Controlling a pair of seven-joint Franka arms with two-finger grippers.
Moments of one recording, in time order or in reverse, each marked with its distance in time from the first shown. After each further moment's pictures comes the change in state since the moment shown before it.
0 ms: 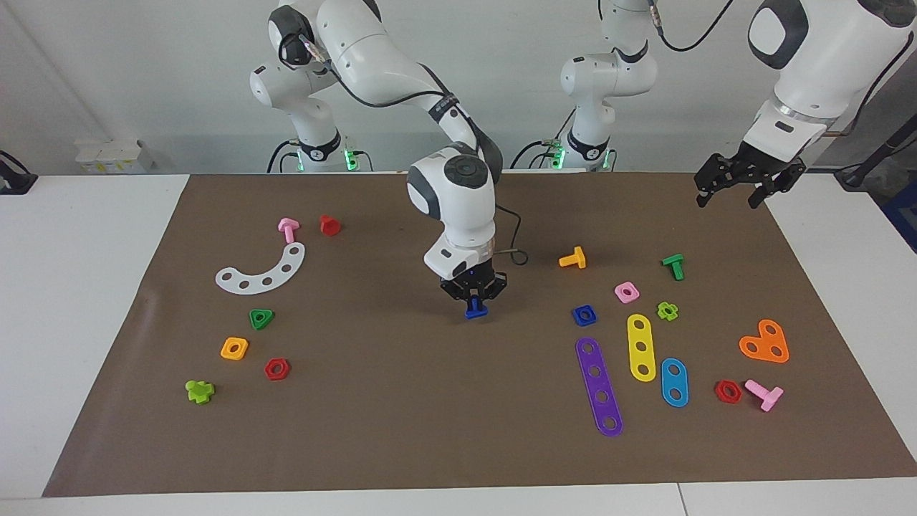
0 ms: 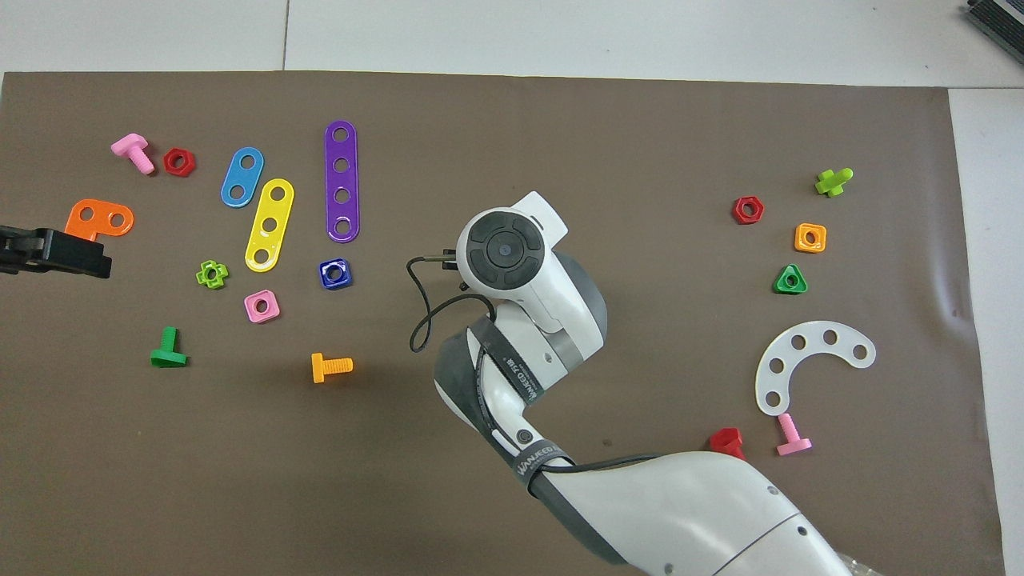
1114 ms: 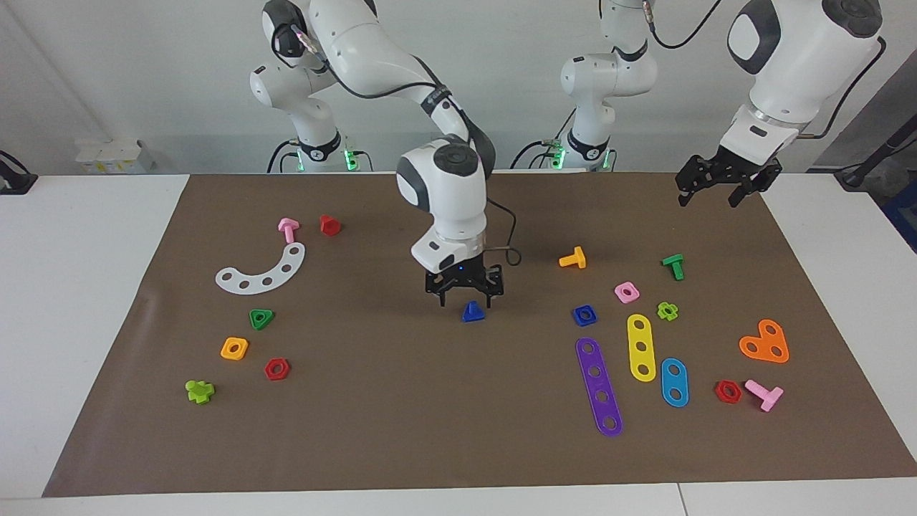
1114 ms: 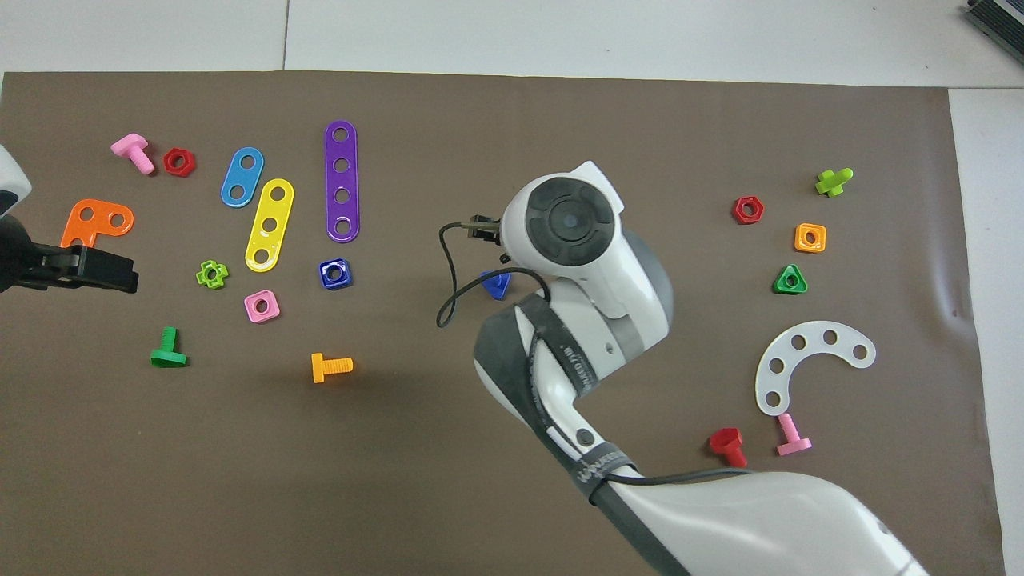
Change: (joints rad) left arm -0.010 -0.032 -0.021 -0.069 0.000 0.027 -0.050; right arm -0.079 -0.169 -0.031 -0.028 -0.002 -0.086 0.015
